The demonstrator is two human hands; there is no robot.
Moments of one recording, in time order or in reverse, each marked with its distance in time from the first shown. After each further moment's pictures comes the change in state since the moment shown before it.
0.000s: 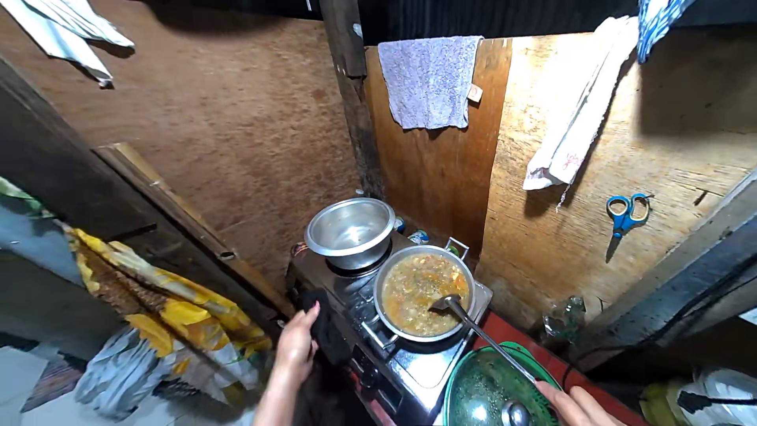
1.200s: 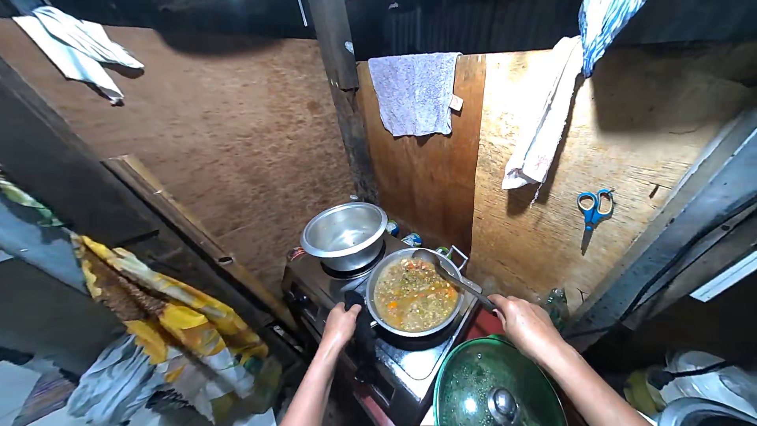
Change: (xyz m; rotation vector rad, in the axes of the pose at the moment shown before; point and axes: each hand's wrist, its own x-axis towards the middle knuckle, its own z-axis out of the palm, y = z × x) left_hand -0.004 -0.004 0.065 0.489 -0.225 0.066; right_hand 0.137 0.008 0.008 -0.110 -0.406 0.197
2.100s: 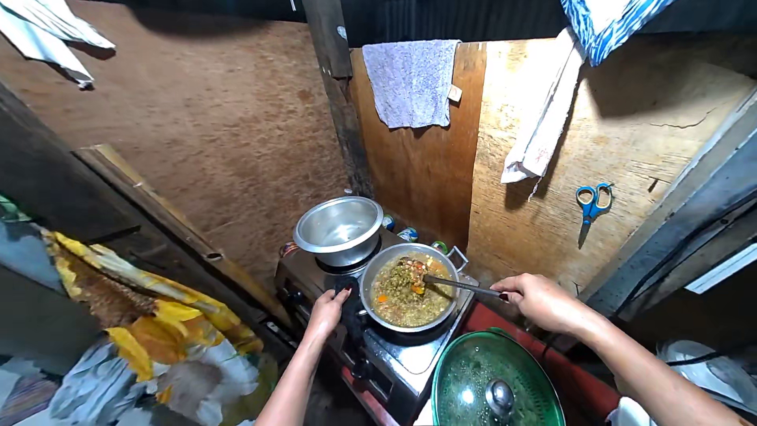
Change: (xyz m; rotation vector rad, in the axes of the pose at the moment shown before) left_hand 0.024 -0.010 -0.016 -0.114 0.019 0.122; right_hand -0.016 0.006 -0.068 0.199 -0.149 -0.042
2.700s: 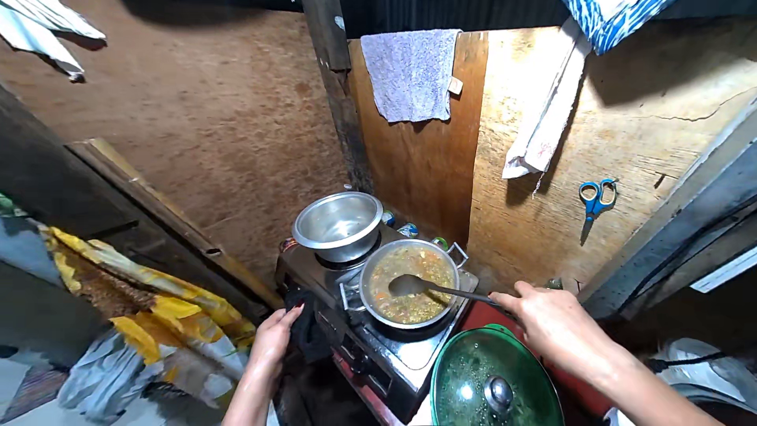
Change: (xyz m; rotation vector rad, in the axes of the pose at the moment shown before) left_hand -0.030 -0.039 -0.066 -0.155 0.209 -0.048; right_hand -0.038 -0.009 0.025 -0.520 0.204 -0.189
